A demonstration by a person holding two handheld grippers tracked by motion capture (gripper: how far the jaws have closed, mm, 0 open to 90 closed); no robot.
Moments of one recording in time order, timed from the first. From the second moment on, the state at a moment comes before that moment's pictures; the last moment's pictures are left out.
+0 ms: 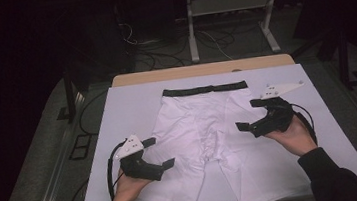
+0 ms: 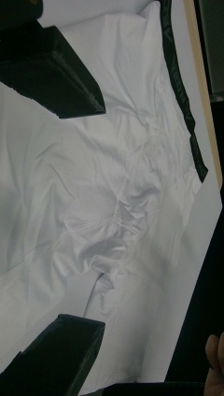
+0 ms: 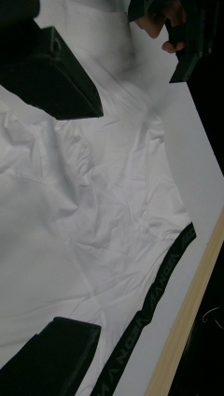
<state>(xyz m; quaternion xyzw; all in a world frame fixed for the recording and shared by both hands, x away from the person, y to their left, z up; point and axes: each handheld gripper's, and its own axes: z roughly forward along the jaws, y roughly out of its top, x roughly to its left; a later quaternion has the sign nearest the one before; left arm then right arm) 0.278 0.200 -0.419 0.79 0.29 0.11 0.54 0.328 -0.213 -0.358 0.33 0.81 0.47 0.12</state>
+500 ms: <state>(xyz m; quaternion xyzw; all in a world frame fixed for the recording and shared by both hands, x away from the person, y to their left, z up) 0.278 0.200 -0.419 0.78 0.29 0.11 0.54 0.348 -0.185 -0.353 0.31 0.82 0.46 0.11</state>
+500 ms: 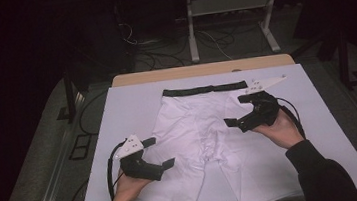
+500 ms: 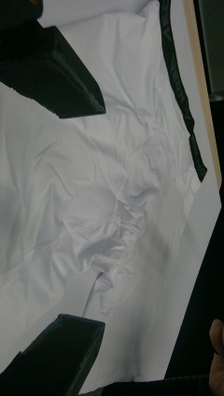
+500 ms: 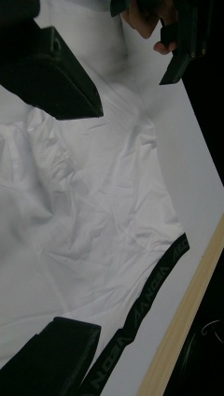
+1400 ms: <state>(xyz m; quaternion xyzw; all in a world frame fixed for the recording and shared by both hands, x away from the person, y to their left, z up) 0.278 0.200 -0.419 0.78 0.28 0.10 0.55 0.385 -0.130 -0.343 0.29 0.83 0.46 0.10</state>
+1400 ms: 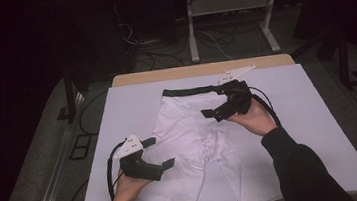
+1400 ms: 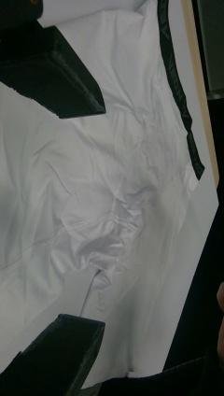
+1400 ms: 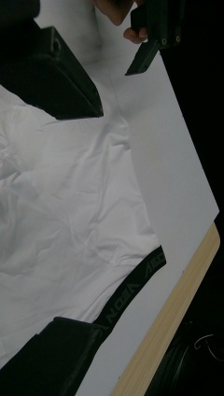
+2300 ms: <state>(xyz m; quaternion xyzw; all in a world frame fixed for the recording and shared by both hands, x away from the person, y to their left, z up) 0.279 0.201 -0.419 0.78 0.29 0.10 0.55 0.433 -0.095 -0.355 0.30 0.84 0.43 0.10</state>
